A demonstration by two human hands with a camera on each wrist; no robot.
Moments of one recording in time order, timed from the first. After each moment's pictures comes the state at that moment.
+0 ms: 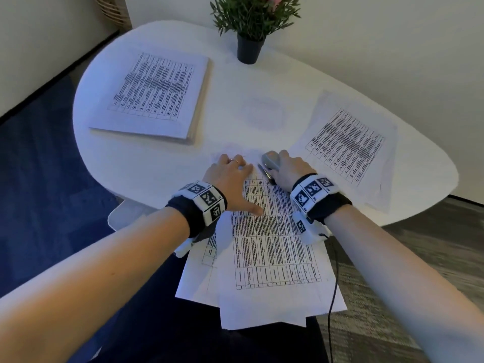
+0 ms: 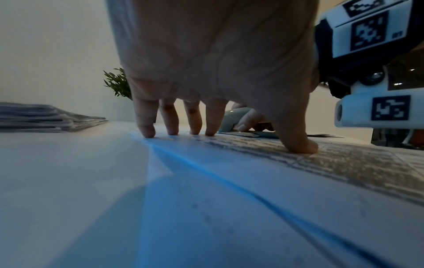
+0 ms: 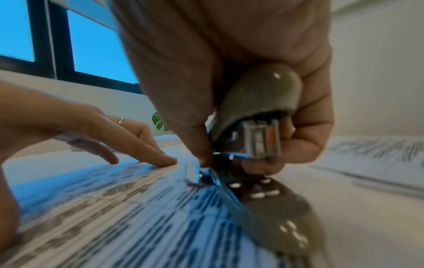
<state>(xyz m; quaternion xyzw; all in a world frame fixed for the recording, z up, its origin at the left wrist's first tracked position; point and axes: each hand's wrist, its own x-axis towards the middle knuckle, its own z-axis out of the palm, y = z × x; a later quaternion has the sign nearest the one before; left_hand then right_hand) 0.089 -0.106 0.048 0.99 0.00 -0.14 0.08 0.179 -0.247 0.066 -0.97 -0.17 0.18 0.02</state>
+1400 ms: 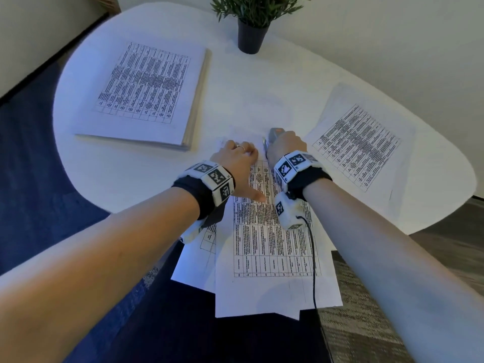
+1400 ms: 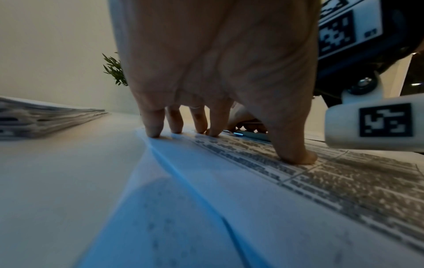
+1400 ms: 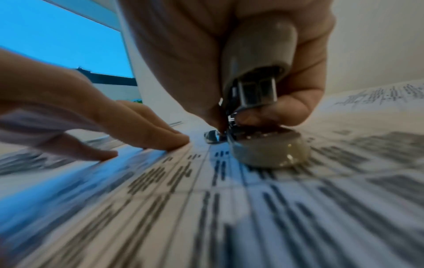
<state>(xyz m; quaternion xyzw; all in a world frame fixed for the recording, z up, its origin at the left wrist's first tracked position) 0.144 -0.090 0.057 0.98 -0.04 -0.17 0.06 0.236 -0.191 0.055 -0.98 -0.01 0.13 0.12</state>
